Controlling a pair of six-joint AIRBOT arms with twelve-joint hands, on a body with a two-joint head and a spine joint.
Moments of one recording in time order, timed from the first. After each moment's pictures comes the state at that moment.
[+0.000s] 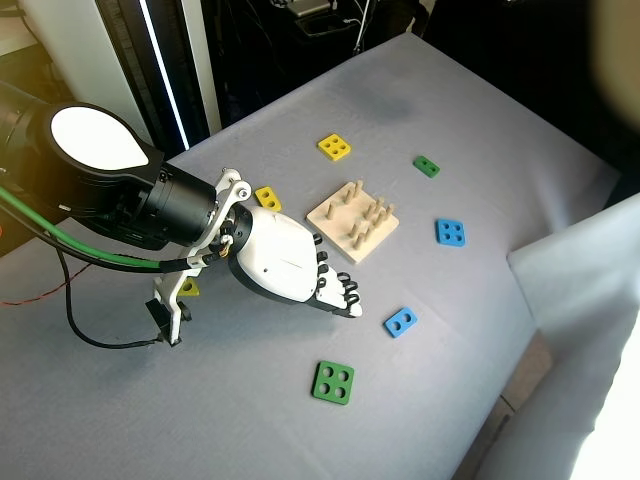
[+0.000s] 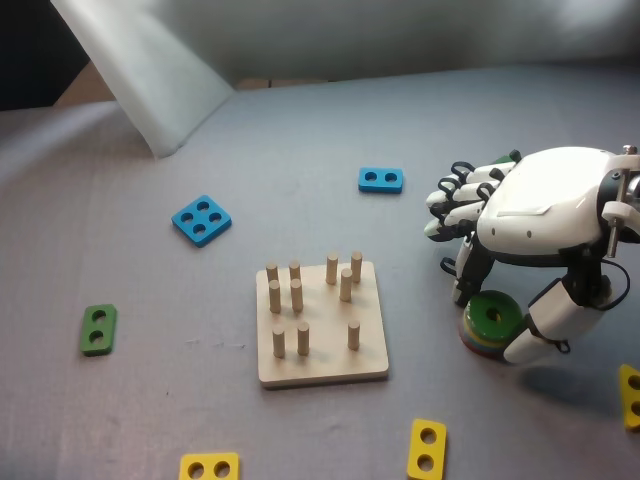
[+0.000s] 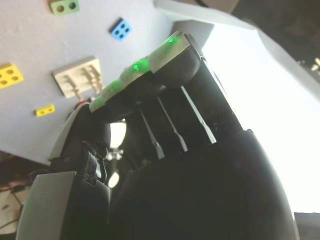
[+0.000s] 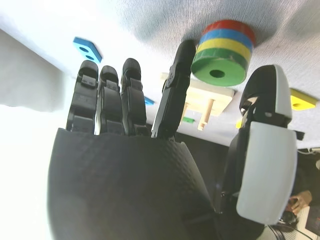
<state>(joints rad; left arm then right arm) 0.57 -0.04 0.87 1.33 -0.58 -0.23 -0.59 -1.06 1.07 -1.67 -0.02 0.42</state>
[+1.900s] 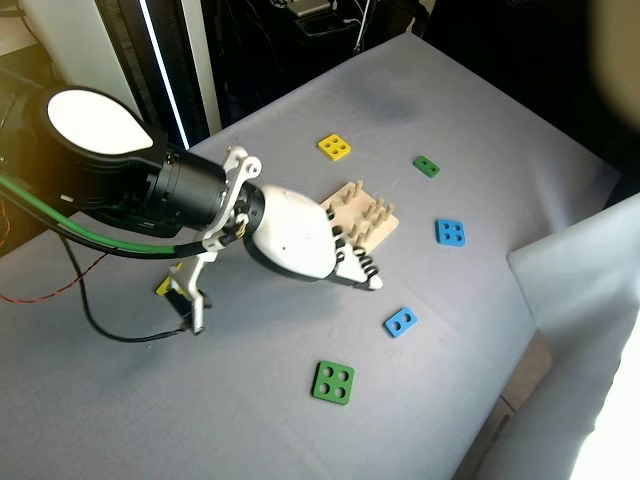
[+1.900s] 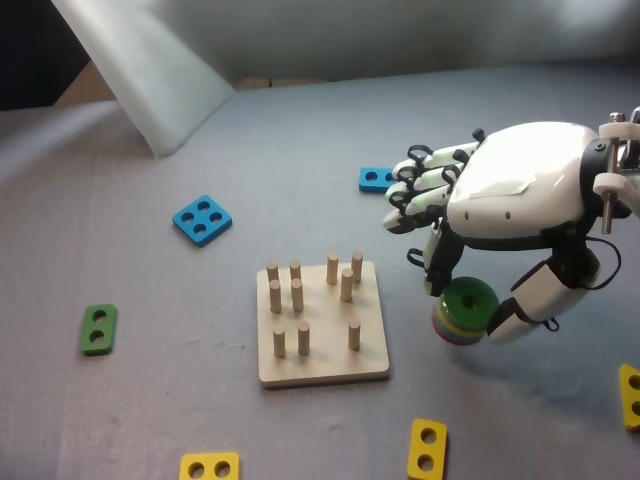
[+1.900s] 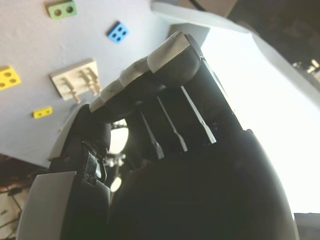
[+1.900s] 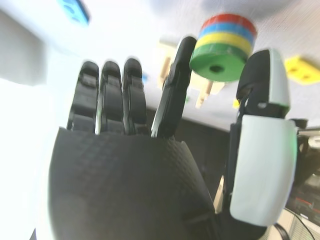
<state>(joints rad) 0.57 -0.05 0.88 1.33 -0.58 -0.23 -0.49 -1.06 1.07 -1.69 0.13 0.41</state>
